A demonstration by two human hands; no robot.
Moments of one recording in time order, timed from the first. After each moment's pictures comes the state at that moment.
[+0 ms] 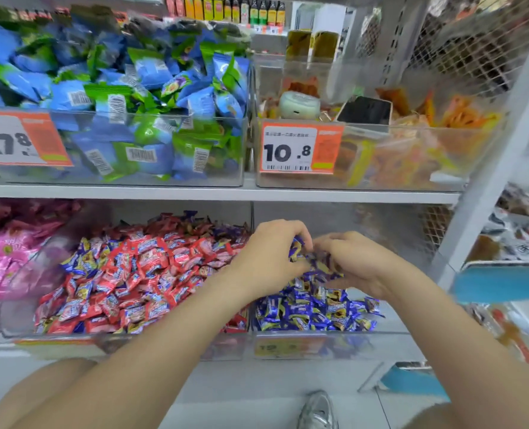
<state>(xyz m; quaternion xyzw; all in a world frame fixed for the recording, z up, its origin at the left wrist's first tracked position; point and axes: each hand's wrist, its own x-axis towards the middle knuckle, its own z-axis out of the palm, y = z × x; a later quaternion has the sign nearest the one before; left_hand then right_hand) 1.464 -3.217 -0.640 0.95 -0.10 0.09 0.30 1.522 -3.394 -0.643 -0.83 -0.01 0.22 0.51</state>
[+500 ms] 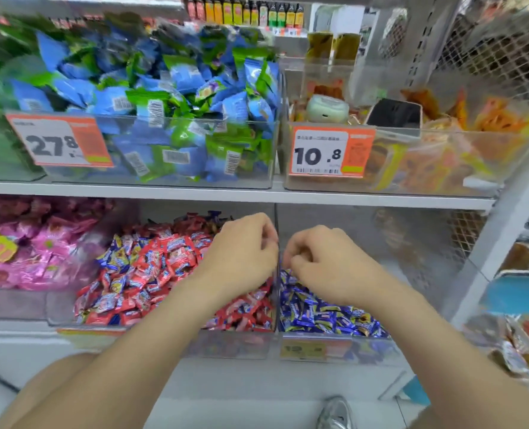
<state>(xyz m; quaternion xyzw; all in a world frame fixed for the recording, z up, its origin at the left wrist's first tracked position) 1.426 -3.160 -0.624 0.94 0.03 0.12 0.32 1.458 -3.329 -0.601 -0.93 -0.28 0.07 0.25</state>
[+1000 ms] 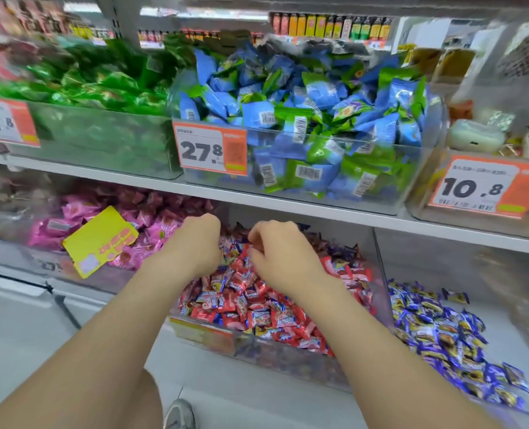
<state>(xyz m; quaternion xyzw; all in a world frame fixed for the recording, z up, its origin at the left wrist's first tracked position) 1.377 -2.953 -0.625 0.96 0.26 0.04 0.12 1.460 -3.106 -0.646 -0.88 -0.42 -0.06 0.22</state>
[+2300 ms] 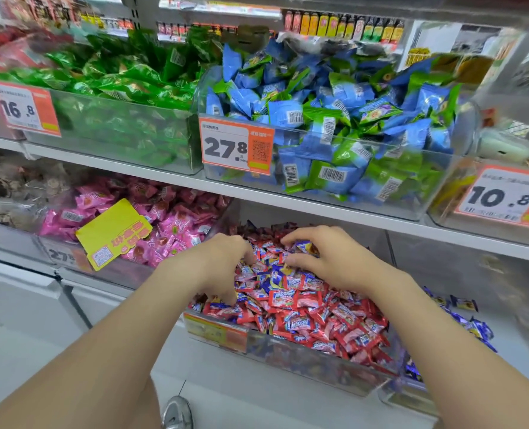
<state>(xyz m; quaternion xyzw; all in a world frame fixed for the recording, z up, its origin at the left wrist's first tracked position) 1.367 -2.949 -0.639 0.97 0.13 -0.13 0.16 1.507 -3.155 -0.637 -0.85 -0.50 0.03 0.17</state>
